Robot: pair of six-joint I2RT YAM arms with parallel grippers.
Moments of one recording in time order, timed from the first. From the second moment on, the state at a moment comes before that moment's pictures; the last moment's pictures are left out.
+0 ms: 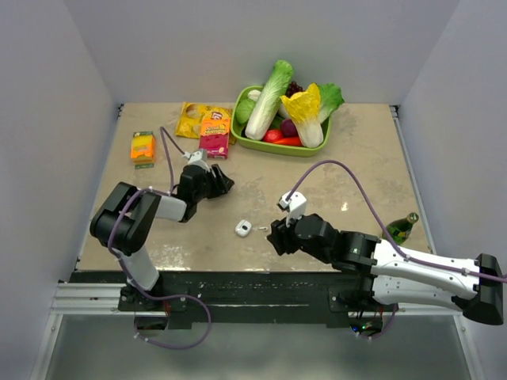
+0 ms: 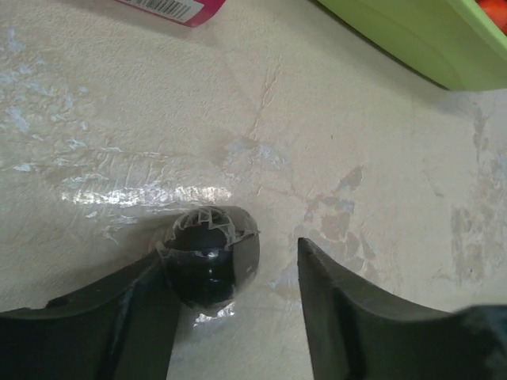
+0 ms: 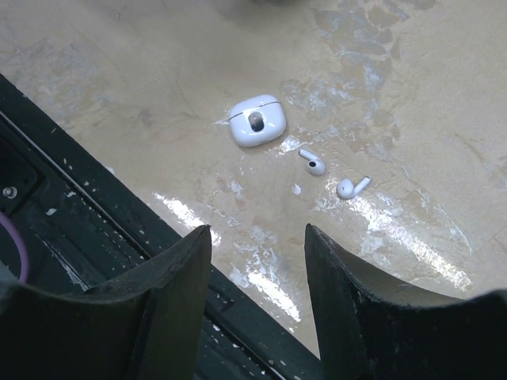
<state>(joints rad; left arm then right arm) -0.36 1.76 0.62 0.66 0.09 -0.64 1.20 0.91 0.68 -0.32 0.37 0.42</state>
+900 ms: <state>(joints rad) -0.54 1.23 0.57 -0.13 -0.41 -0.96 1.20 0.92 0.59 -0.27 0.69 0.59</state>
